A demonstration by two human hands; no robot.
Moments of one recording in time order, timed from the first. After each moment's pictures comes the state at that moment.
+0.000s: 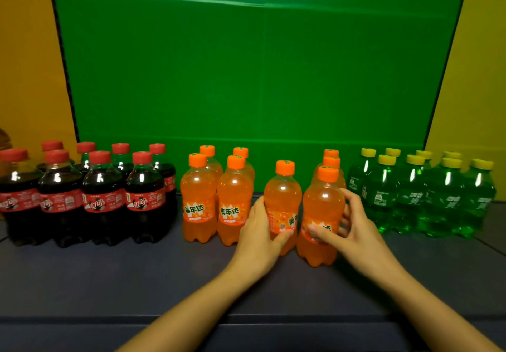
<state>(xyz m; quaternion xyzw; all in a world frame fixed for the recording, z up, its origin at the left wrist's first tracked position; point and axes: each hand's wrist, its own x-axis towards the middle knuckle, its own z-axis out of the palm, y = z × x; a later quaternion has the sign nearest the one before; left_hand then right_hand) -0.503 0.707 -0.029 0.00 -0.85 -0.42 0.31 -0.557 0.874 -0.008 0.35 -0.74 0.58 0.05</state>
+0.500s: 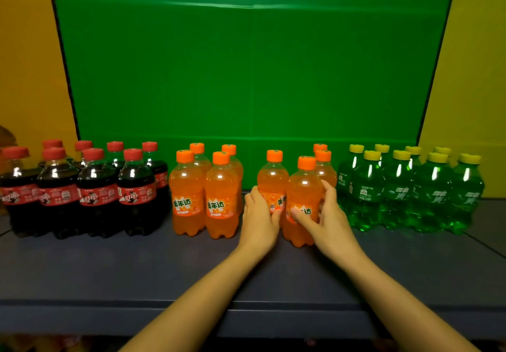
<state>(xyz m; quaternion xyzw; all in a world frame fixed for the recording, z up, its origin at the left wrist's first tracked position) -0.544 0.730 -0.028 0.11 -0.86 -0.36 0.33 -0.577 0.861 -0.017 0.32 -0.79 0.50 0.14</state>
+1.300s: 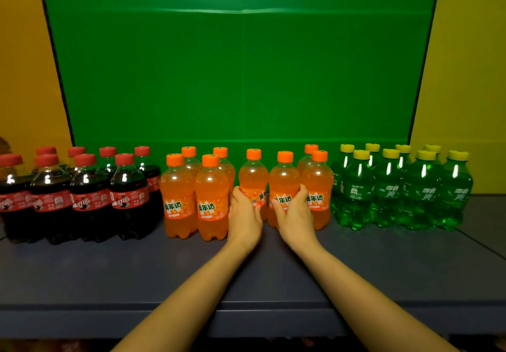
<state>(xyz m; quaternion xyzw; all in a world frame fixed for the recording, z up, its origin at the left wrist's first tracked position) -0.556 0.718 -0.031 0.17 -0.85 -0.35 0.36 -0.589 0.812 -0.022 0.21 -0.83 0.49 0.15</state>
